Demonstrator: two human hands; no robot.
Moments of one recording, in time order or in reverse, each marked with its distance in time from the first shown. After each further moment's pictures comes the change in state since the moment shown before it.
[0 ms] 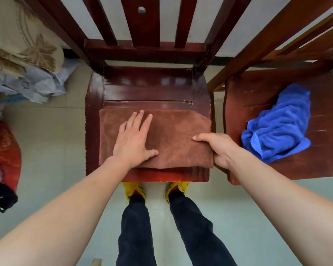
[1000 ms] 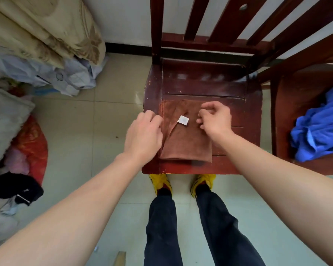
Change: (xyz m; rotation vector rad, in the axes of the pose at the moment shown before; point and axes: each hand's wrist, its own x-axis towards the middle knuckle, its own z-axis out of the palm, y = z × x) left_hand -0.054 -0.134 -0.030 -0.274 0.315 0.026; right_hand 0.000 0.012 0.189 -0.361 0.331 -0.584
